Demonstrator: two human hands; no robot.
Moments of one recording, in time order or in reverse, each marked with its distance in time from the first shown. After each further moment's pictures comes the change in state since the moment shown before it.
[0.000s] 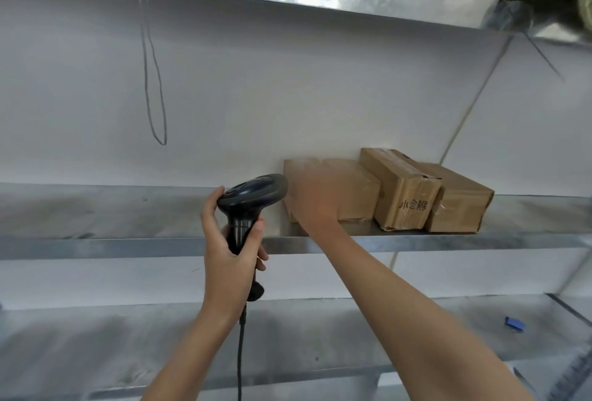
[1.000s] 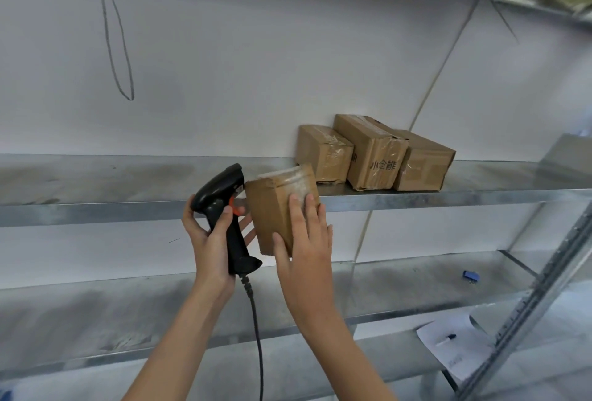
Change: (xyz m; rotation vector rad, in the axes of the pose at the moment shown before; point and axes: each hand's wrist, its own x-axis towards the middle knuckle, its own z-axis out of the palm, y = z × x) left_hand -0.030 -0.040 0.007 -0.501 0.136 -0.406; right_hand -0.191 -0.011 0.005 0.439 0.278 0.100
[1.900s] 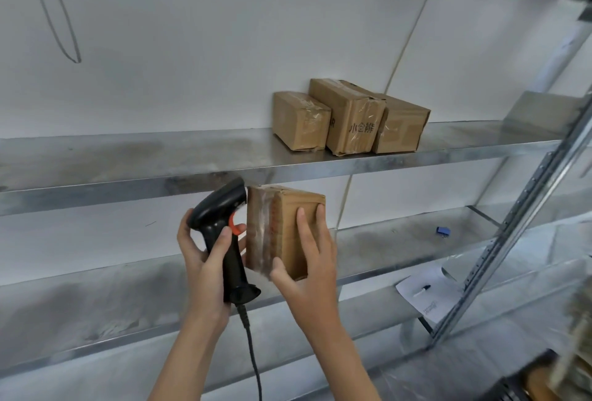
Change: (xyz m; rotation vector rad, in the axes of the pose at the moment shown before) left_hand -0.052 -0.029 -0.040 0.210 -0.076 -0.054; right_hand -0.071 0.016 -0.023 0.272 -0.032 0.170
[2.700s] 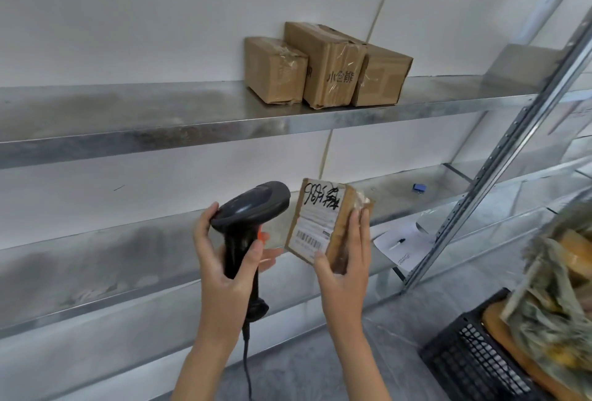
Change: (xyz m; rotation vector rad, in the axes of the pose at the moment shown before) left_hand -0.079 -0.022 0.012 0.148 -0.250 0.093; right_hand -0.060 0.047 -0.044 0.127 0.291 0.275
